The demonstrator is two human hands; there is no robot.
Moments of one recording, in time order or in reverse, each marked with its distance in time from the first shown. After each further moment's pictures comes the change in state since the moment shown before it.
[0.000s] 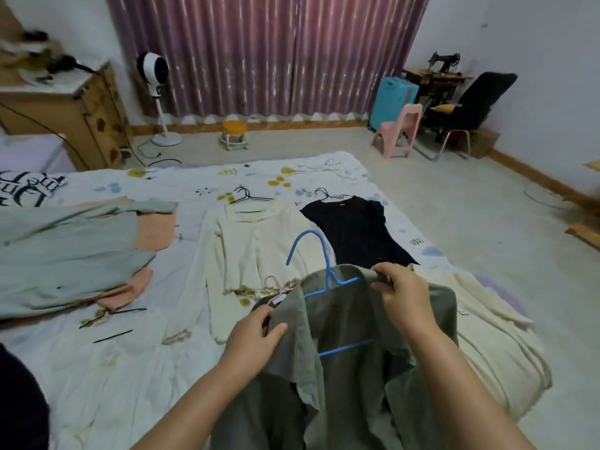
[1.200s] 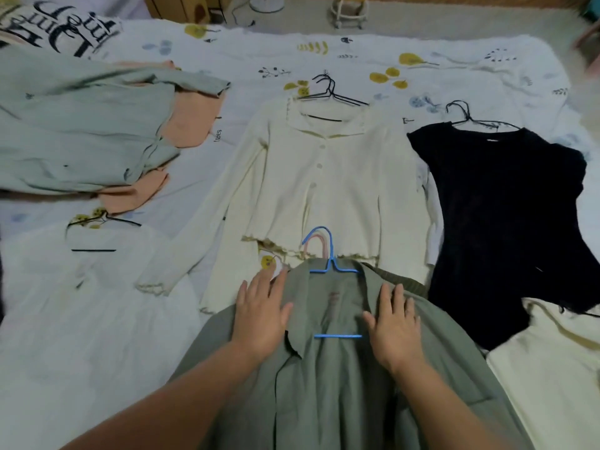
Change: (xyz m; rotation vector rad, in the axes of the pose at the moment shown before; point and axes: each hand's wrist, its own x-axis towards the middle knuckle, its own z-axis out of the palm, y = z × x) left_hand 0.245 -0.225 0.142 0.667 0.202 -0.243; right_hand 0.145 0.172 0.354 -0.409 -0.810 0.001
